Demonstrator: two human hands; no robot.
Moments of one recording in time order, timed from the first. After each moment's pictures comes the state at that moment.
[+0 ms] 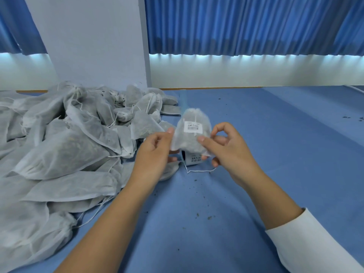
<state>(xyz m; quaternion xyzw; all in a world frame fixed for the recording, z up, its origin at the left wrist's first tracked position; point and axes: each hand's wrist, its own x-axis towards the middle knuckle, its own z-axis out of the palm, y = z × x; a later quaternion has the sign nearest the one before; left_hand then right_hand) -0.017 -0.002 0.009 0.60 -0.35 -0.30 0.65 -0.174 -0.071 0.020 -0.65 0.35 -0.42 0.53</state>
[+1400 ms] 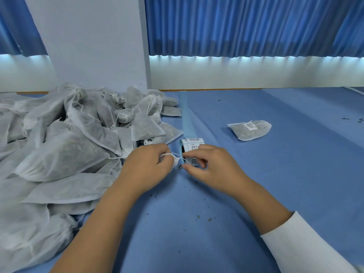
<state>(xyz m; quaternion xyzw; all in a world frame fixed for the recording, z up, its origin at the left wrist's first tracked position) 0.007 0.016 0.012 0.73 -0.60 -0.06 0.32 -0.164 -0.069 -0.003 -0.90 0.30 -0.29 0.15</state>
